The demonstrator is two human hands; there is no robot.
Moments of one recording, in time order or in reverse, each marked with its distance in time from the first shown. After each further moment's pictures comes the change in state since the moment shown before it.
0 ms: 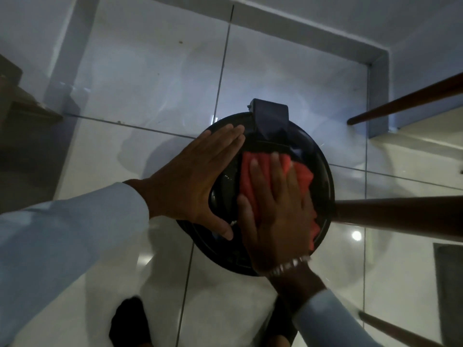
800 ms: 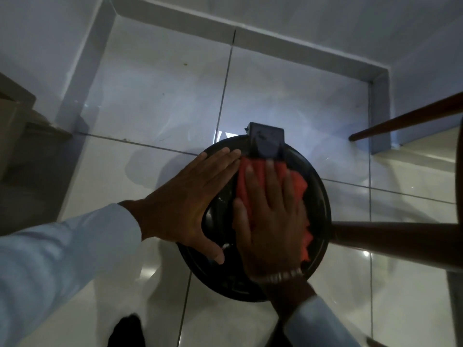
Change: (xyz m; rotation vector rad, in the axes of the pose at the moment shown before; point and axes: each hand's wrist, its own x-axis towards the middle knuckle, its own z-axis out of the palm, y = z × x) left_hand -0.001 0.005 -0.010 -0.005 -0.079 -0.024; right_hand 0.021 -0.007 -0.008 0.049 0.016 0.007
